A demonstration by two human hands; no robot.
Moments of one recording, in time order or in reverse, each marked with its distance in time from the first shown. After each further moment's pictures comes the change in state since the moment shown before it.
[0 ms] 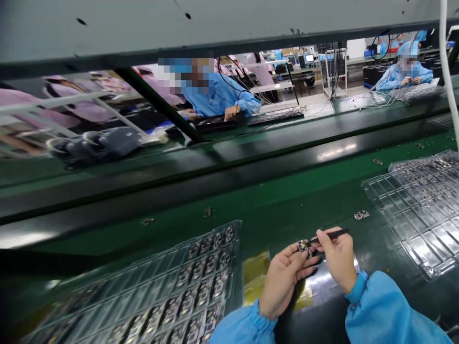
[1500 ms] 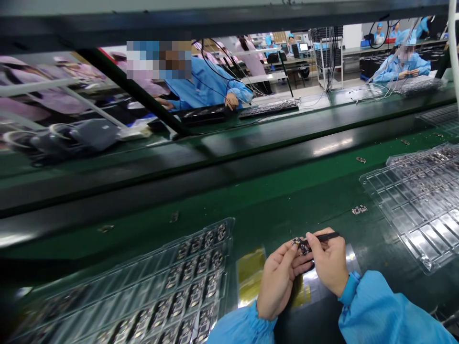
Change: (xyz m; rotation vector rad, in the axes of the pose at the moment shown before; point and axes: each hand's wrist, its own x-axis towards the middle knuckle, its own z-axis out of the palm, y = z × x) left_hand 0.000 -0.004 -0.002 -0.069 0.017 0.030; right_hand -0.011 0.002 0.011 -0.186 0.006 -0.203
